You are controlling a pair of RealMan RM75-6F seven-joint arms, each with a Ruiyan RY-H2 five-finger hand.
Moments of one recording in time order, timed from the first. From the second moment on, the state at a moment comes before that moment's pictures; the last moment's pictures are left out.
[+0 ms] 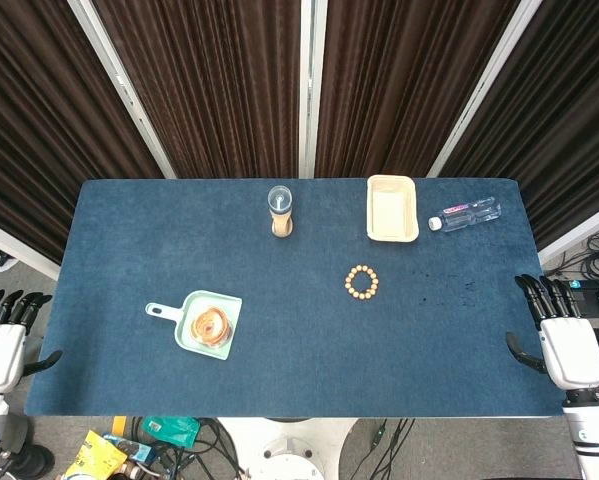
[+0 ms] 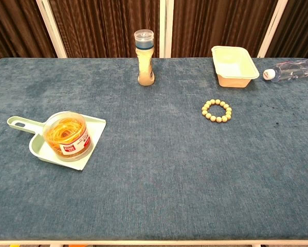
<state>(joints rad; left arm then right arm) -0.08 -1.21 -0.05 -1.50 1.46 1.50 0.07 0.13 -1.09 0.07 -1.62 -1.53 1.45 0.03</state>
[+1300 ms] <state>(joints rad) -0.08 -1.19 -0.04 -1.54 1.45 1.47 0.06 0.69 -1.58 0.12 -1.06 -1.56 0.87 0.07</state>
